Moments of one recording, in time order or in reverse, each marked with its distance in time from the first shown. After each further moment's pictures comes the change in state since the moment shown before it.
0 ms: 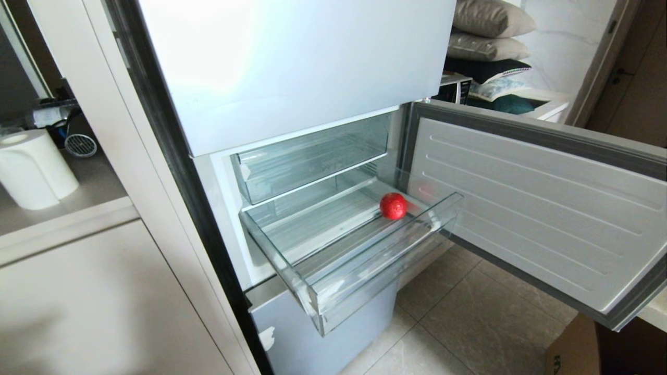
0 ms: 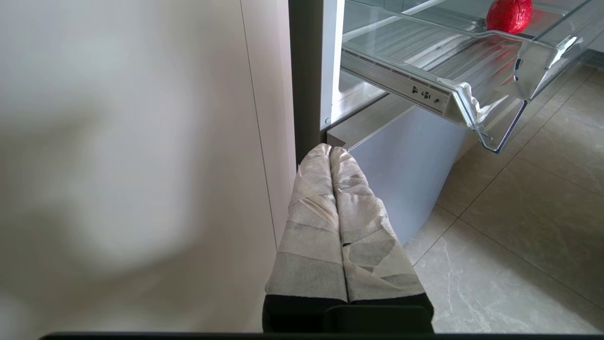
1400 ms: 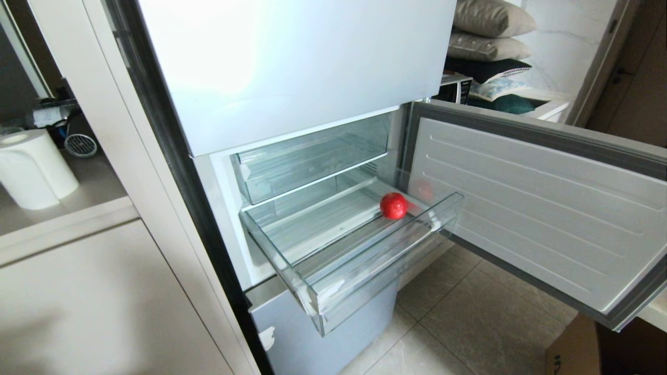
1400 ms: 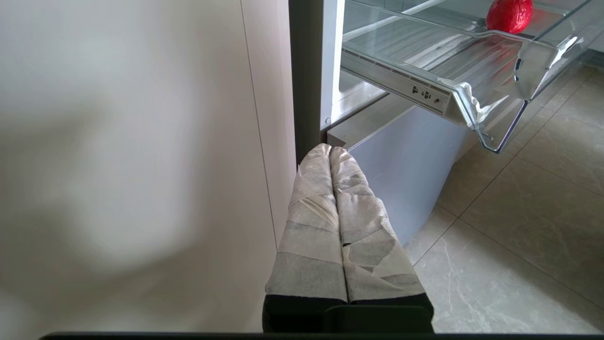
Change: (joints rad) left arm 0.000 0.000 0.000 0.000 0.000 0.000; right arm 0.046 0.197 -0.242 0.000 -0.066 -0.047
